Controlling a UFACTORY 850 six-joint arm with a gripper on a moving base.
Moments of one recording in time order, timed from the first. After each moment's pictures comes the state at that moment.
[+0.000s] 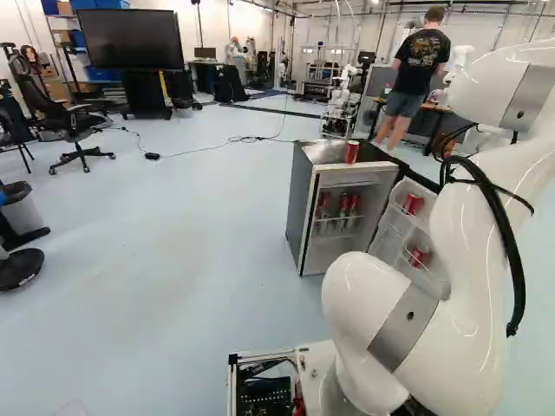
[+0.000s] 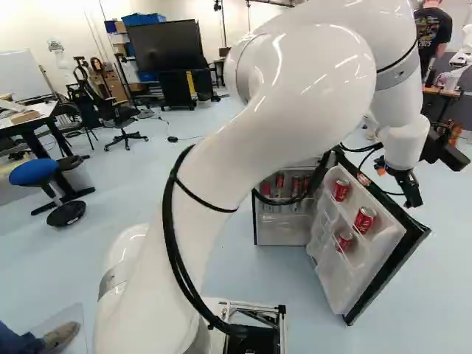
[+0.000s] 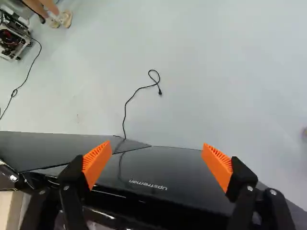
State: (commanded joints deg) arm -58.1 -43.0 -89.6 23.0 -14.0 0.0
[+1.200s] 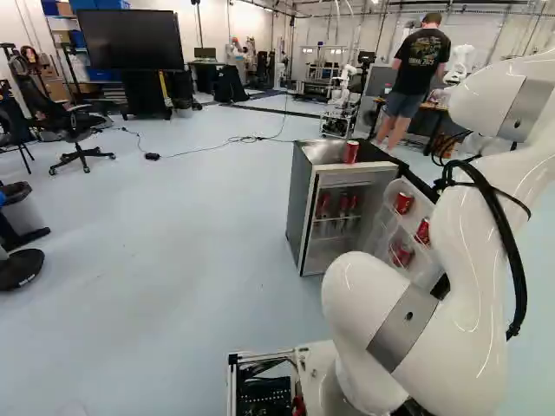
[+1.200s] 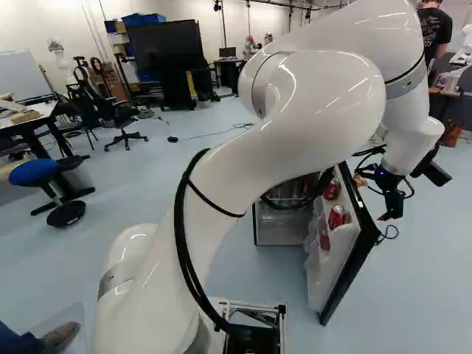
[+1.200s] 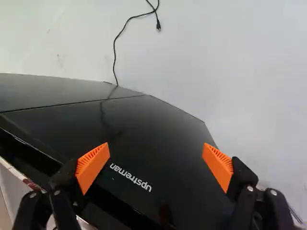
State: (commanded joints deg) arm -58.6 -45.8 -93.3 18.6 -40.7 0.0
